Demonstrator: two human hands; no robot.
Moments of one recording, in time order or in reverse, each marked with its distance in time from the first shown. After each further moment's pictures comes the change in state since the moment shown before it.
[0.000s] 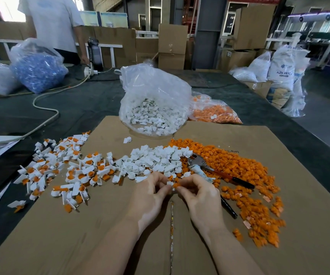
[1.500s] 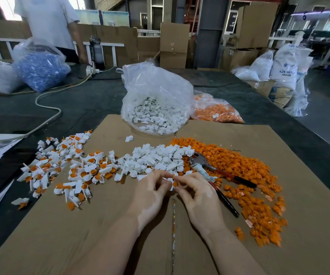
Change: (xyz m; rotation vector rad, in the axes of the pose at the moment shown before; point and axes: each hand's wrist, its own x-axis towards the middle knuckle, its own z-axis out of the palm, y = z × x) left_hand -0.001 0.006 -0.003 -0.087 0.001 0.022; right_hand -0.002 0.000 0.002 -0.101 -0.034 -0.202
